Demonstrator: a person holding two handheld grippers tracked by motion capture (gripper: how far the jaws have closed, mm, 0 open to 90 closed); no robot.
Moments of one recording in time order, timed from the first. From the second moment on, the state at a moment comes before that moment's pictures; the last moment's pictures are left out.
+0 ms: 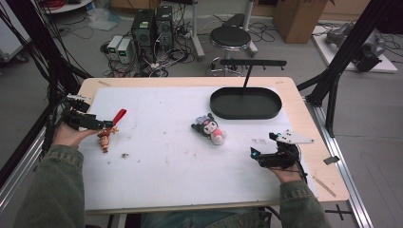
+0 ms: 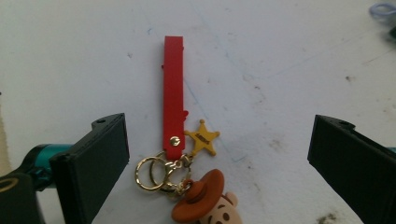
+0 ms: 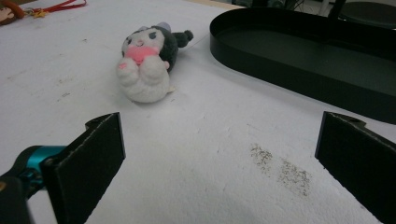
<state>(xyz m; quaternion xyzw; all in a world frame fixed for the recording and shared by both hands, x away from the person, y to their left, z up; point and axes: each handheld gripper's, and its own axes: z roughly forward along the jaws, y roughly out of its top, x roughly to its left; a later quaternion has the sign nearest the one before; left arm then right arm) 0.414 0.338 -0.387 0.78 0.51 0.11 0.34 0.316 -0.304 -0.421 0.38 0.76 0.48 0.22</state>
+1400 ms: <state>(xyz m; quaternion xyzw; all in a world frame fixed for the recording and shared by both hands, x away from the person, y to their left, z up) 0.487 0.310 -0.419 0.81 0.53 0.08 0.23 0.319 -0.294 -0.427 0.37 0.79 0.44 0.22</state>
